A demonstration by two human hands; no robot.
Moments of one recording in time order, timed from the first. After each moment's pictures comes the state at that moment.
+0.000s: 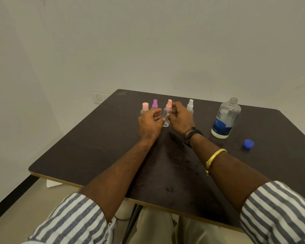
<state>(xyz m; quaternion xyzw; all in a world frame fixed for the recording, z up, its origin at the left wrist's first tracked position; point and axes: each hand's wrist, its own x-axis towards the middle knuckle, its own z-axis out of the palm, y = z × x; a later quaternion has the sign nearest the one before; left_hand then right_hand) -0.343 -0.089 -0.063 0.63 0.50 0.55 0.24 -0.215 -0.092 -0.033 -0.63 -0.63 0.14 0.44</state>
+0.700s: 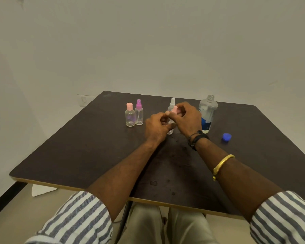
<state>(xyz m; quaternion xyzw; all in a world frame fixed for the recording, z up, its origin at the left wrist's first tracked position) -0.282 -0.114 -0.063 0.69 0.46 0.49 0.27 -0.158 -0.141 -0.024 -0.64 -0.57 0.06 0.51</state>
